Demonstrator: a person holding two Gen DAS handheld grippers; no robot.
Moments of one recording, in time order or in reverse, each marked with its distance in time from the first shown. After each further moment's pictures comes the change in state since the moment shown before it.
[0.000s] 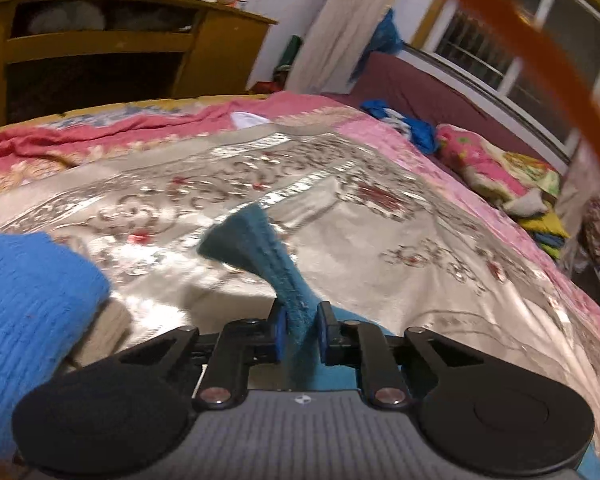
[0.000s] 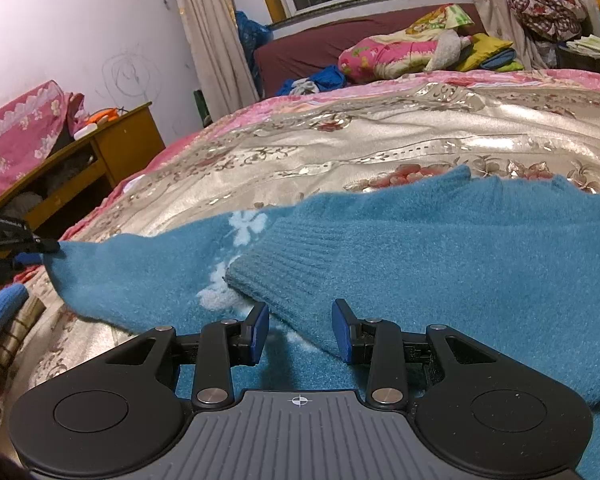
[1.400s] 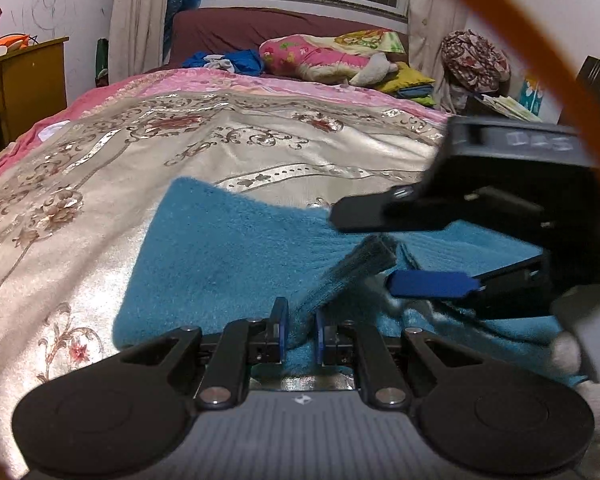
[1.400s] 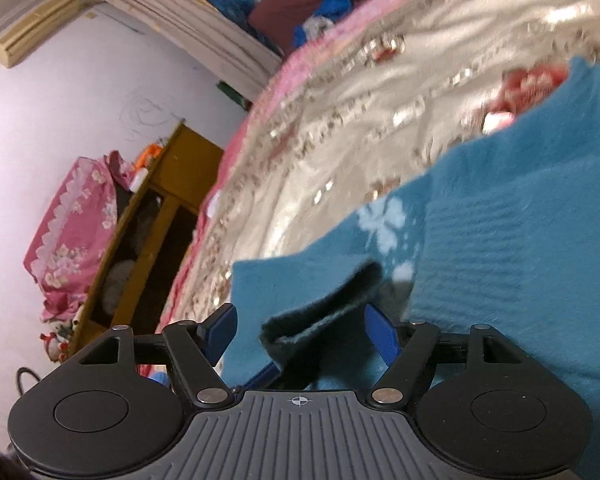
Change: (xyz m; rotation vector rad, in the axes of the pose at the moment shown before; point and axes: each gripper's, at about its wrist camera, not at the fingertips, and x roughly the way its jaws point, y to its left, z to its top) left arm -0.017 -0.118 -0.105 0.514 0.150 -0.255; right arm 0.063 0.030 0.056 0.448 0.217 0.322
